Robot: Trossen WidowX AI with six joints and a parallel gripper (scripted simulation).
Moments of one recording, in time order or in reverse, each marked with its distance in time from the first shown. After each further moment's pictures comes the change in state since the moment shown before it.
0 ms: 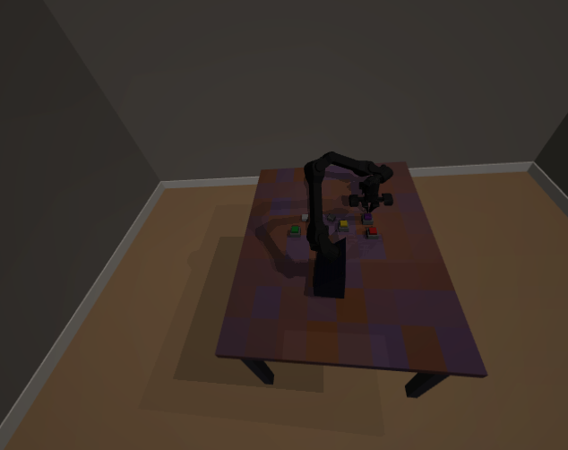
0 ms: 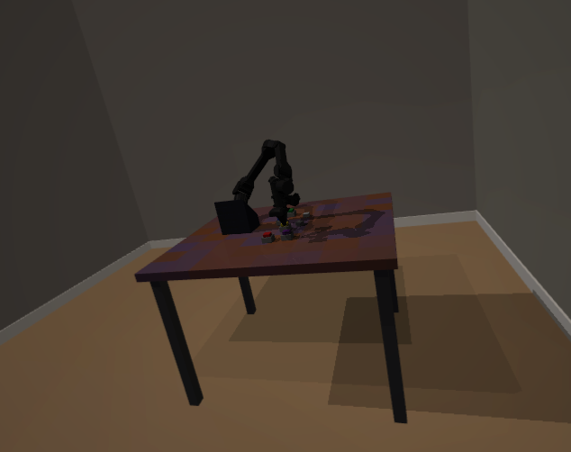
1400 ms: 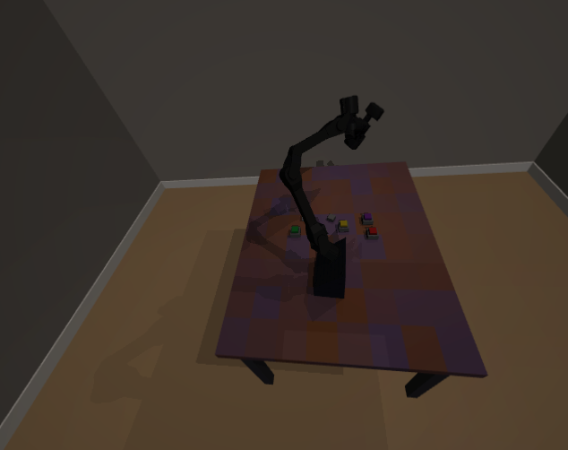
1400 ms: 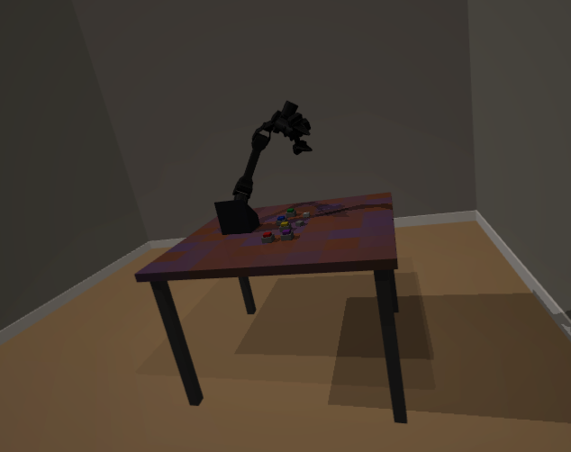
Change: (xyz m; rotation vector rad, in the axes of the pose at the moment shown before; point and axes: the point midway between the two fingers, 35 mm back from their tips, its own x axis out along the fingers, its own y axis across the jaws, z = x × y) arm -0.325 0.014 0.156 -0.509 -0.655 -0.856
